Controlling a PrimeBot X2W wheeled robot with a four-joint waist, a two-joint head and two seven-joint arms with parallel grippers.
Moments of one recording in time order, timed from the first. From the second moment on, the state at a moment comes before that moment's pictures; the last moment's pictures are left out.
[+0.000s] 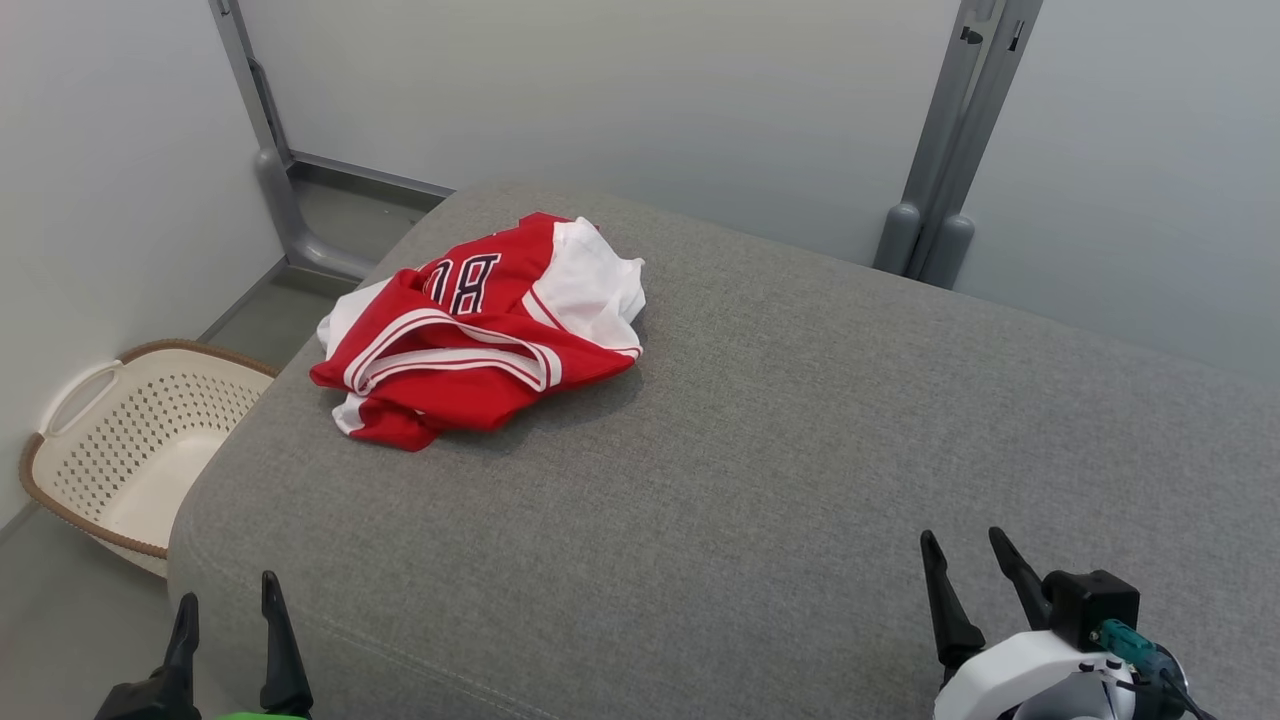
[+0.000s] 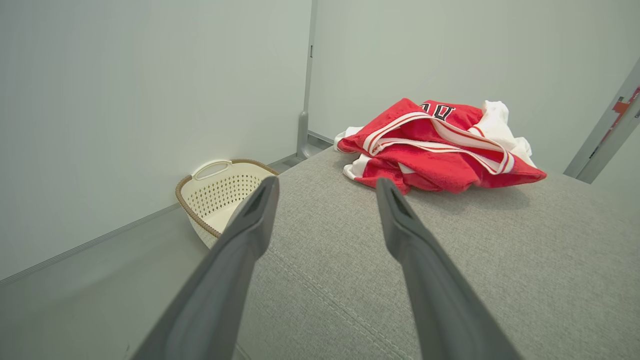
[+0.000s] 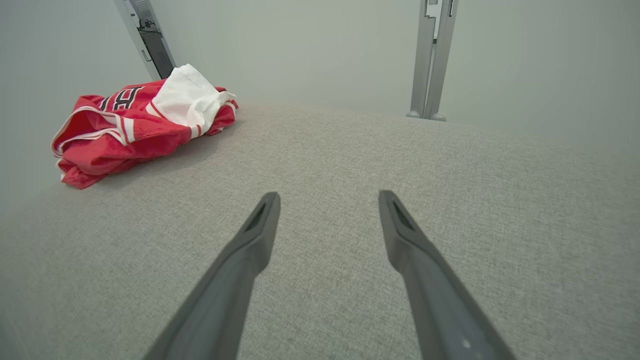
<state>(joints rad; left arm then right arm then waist) 0.09 0.05 0.12 0.25 -0.20 -0.03 -0.26 -0.03 -0.05 0.06 0.42 0.21 0.13 -0.26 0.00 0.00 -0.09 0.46</state>
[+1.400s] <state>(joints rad) -0.68 0.16 0.21 0.99 -0.44 0.00 0.07 -0.05 -0.05 0.17 0.23 0.05 0.13 -0.17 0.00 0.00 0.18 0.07</state>
